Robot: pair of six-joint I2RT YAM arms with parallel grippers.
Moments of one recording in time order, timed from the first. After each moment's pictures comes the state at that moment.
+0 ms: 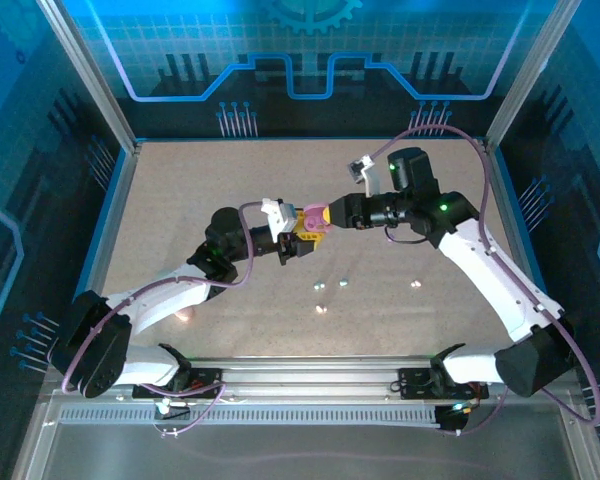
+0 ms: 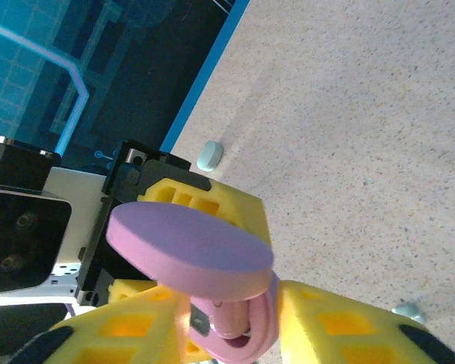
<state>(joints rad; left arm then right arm) -0.57 1.32 0.69 0.65 0.64 0.00 0.45 1.31 1.33 -0.68 -0.66 0.42</state>
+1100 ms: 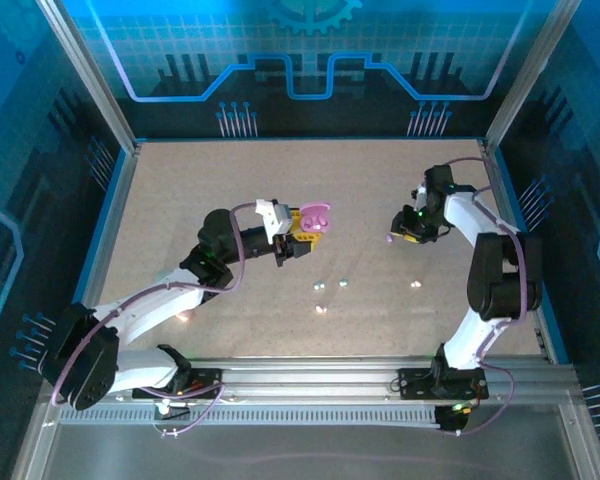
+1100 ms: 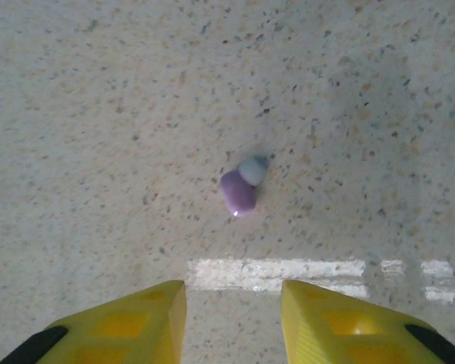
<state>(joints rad) -0.57 1.25 0.69 0.61 0.64 0.00 0.00 1.78 1.24 -0.78 -0.30 0.30</state>
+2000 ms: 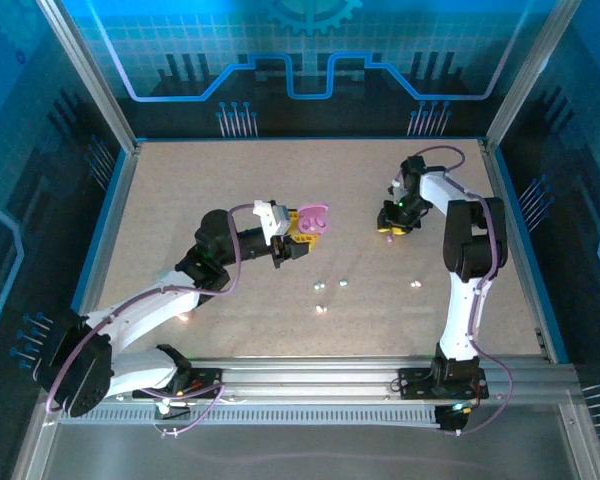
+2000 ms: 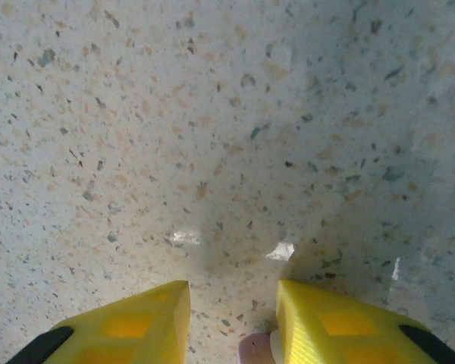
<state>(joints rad) -0.57 1.21 0.69 0.55 0.63 0.02 0.07 2.12 1.55 -0.92 -0.28 0.16</state>
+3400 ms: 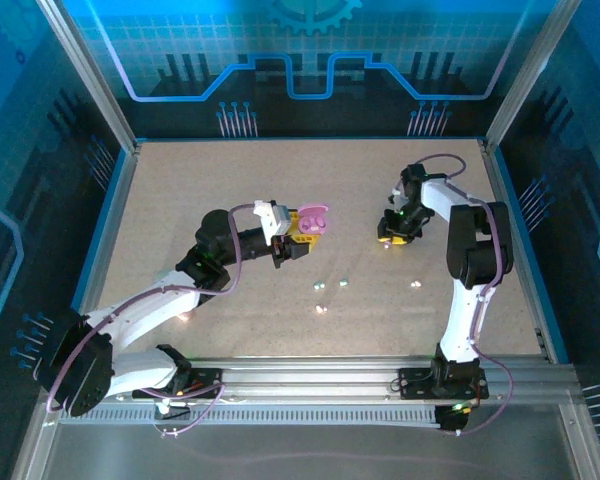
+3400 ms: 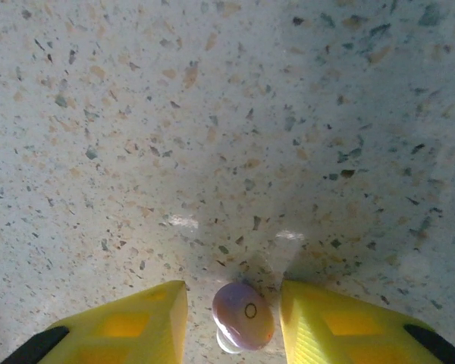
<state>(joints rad) -0.57 1.21 0.69 0.55 0.63 0.01 0.07 2.05 1.44 -0.90 -0.29 0.16</state>
